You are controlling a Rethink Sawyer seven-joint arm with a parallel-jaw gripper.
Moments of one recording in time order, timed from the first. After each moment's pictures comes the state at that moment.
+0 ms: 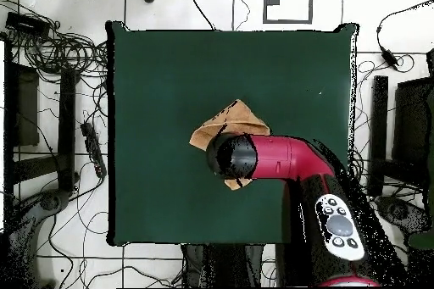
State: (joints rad) arm -0.30 -0.71 0.13 1.73 -0.25 0.56 1.57
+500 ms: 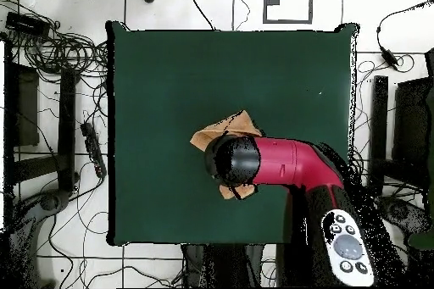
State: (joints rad) arm -0.30 -0.80 0.13 1.76 -0.23 0.70 1.57
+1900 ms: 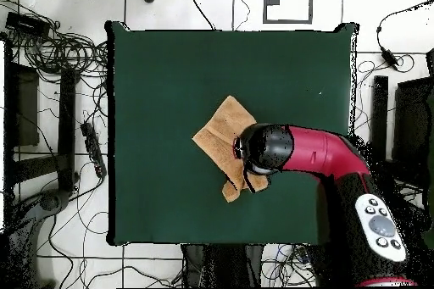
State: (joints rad) arm -0.43 -0.68 0.18 1.65 -0.26 0.75 1.57
